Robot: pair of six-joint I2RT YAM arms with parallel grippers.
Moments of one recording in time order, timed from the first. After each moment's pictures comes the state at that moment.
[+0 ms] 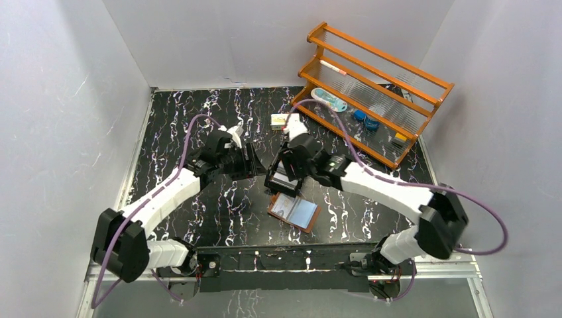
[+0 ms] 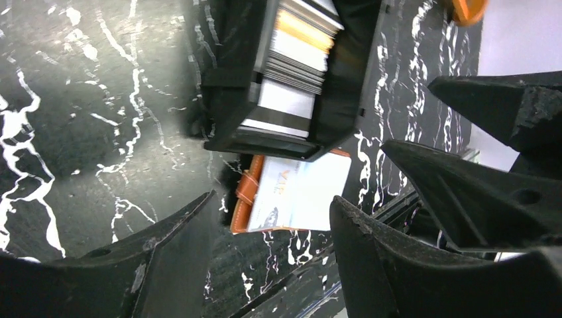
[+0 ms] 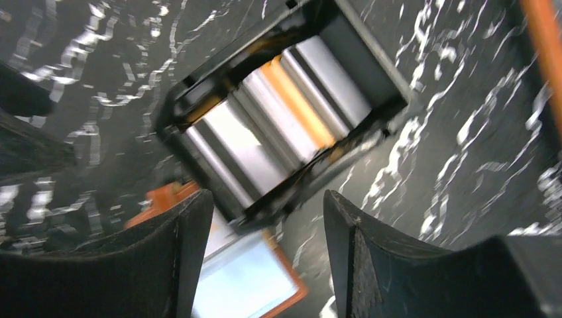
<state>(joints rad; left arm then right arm) -0.51 1.24 0.87 -0.36 0.29 -0.64 0.92 1.36 1.06 -0.46 0.28 0.35</state>
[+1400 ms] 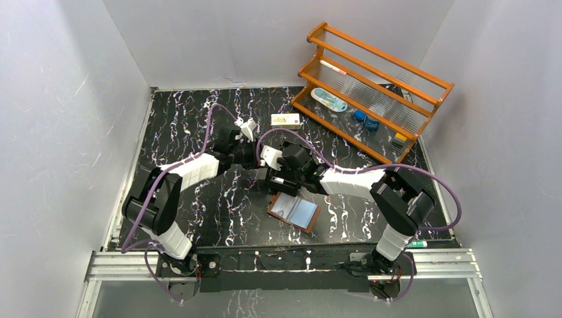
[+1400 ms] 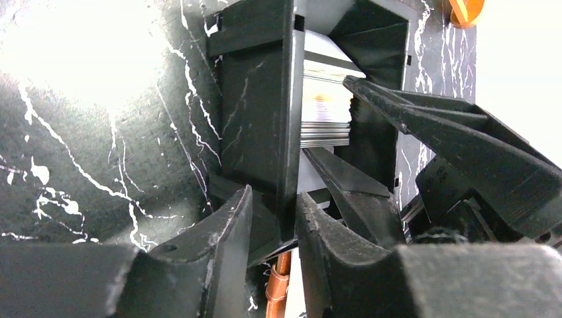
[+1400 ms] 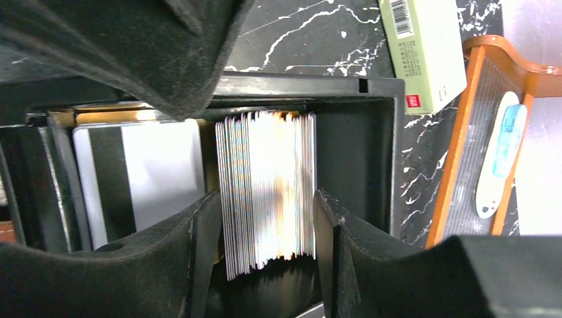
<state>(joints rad) -0.42 1.64 0.89 0.02 0.47 -0.55 0.88 1.69 0.92 0.09 0.21 -0.59</state>
